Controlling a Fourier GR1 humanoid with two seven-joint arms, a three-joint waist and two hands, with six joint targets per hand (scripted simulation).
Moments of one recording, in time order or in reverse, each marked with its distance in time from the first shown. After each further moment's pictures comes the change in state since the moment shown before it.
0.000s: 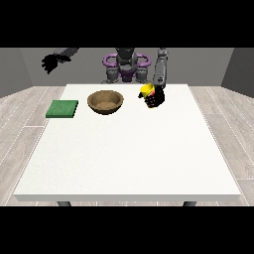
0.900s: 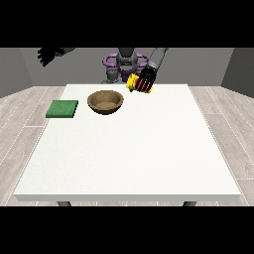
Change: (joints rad) left arm -0.315 0.027 -0.399 0.183 -0.724 0.284 0.768; right arm -0.105 -0.040 0.009 0.121 0.021 -0.110 0.200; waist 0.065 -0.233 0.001
